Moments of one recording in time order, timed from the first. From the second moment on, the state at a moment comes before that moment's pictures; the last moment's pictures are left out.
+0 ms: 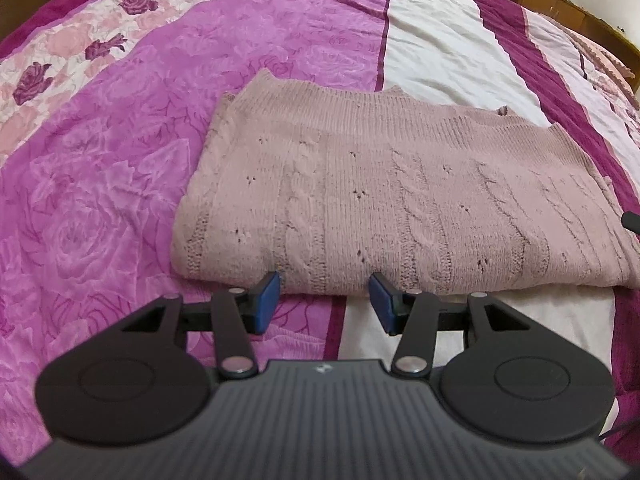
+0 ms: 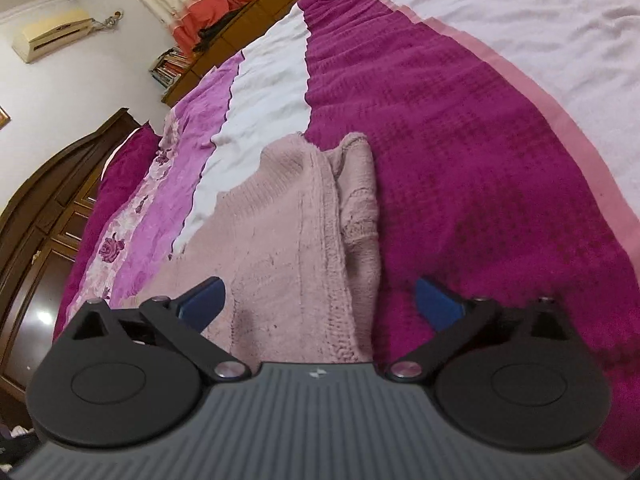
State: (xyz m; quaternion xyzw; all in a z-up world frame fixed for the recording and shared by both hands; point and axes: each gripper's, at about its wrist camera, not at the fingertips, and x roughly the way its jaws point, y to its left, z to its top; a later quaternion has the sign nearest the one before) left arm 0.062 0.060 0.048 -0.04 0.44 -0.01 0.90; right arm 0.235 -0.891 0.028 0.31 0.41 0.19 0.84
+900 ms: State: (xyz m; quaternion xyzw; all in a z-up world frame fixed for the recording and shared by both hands) left arm 0.063 0.056 0.043 -0.04 0.46 0.00 0.89; right arm 0.230 -0.896 0.006 0.46 0.34 0.23 0.79
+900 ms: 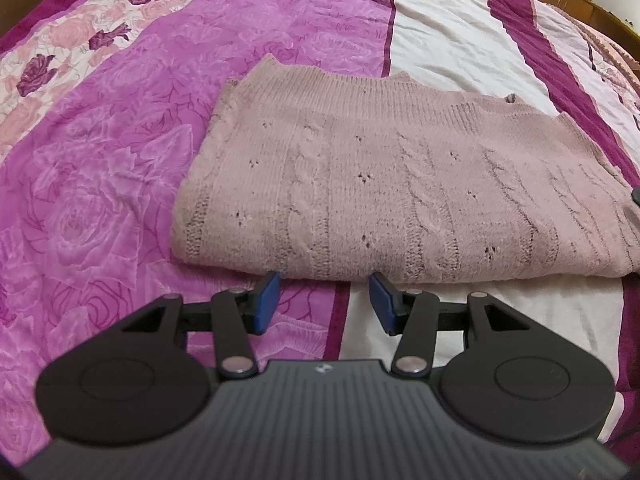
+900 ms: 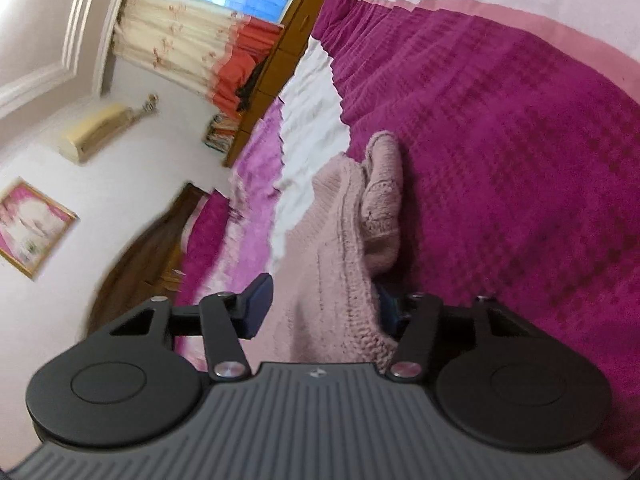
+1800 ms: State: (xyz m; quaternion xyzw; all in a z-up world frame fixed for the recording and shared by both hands) left arm 0.067 0.054 0.035 -0.02 0.46 0.02 0.89; right arm 0.239 -0.891 -0.010 0.44 0.37 0.22 0.79
